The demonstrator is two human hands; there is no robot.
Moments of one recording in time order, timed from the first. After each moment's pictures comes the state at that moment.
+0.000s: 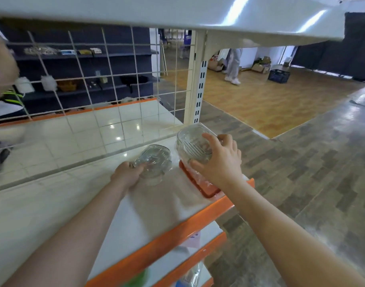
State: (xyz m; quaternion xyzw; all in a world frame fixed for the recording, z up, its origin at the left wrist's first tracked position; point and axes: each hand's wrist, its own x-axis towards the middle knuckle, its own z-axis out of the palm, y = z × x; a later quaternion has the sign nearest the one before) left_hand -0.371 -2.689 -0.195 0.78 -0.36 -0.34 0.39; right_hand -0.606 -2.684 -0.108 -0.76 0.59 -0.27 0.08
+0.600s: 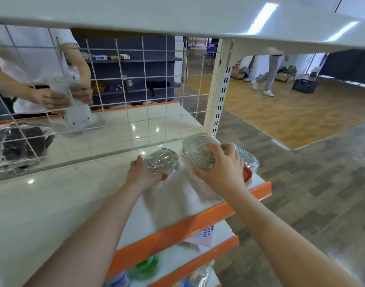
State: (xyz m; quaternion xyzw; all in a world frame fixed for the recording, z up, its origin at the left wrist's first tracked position) left_hand -0.376 -2.641 -0.175 0.82 -0.44 -0.22 0.30; right_hand -0.579 -2.658 -0.124 -0.78 0.56 -0.26 0.10
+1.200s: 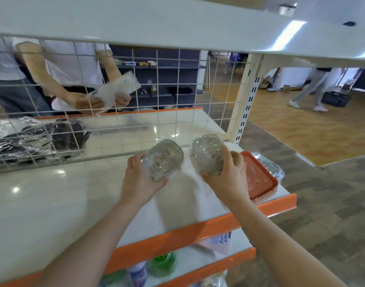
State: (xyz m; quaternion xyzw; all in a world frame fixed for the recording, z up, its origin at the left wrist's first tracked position) left_hand -0.350 -2.564 -0.167 0.77 -0.46 -0.03 0.45; right_hand -0.546 -2.641 -0.133 -0.78 0.52 -0.31 0.18
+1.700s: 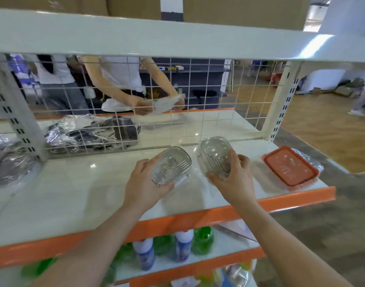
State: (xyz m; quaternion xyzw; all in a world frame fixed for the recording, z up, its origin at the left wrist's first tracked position) left_hand -0.287 -2.425 -0.154 0.78 -0.48 -0.02 0.40; right_hand -0.477 -2.540 -0.137 -0.78 0.48 -0.33 0.22
